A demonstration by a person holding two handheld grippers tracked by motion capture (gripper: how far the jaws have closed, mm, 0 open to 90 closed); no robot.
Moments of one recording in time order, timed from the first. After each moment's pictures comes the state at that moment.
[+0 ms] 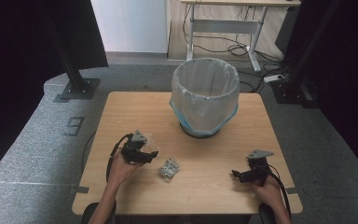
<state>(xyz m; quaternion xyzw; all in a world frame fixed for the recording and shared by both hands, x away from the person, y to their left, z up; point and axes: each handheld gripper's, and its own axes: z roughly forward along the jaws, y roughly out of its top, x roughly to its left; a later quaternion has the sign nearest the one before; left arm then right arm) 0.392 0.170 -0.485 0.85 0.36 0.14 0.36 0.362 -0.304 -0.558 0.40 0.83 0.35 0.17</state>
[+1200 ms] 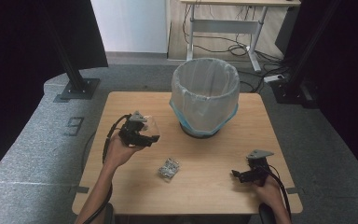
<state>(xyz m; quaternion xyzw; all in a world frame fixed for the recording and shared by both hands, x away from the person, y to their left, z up) 0.411 0.164 -0.407 0.85 0.34 0.13 0.37 0.362 -0.304 -0.558 0.40 0.83 0.35 0.17</state>
